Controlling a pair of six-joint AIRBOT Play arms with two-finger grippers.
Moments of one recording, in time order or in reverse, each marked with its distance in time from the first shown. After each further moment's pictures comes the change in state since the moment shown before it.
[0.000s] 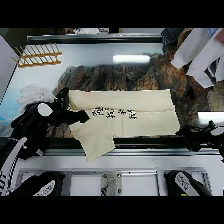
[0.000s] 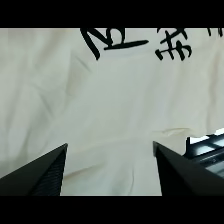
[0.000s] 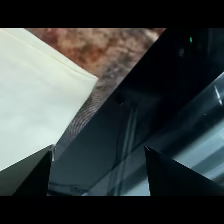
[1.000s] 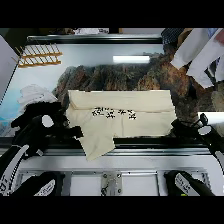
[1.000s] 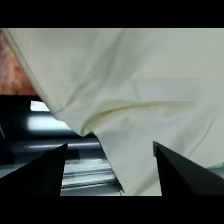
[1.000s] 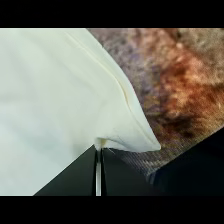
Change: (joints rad) left arm 0.035 0.022 -0.203 0.149 -0.117 -0.251; right arm 0.182 -0.039 -0.054 0.092 -0.271 -0.050
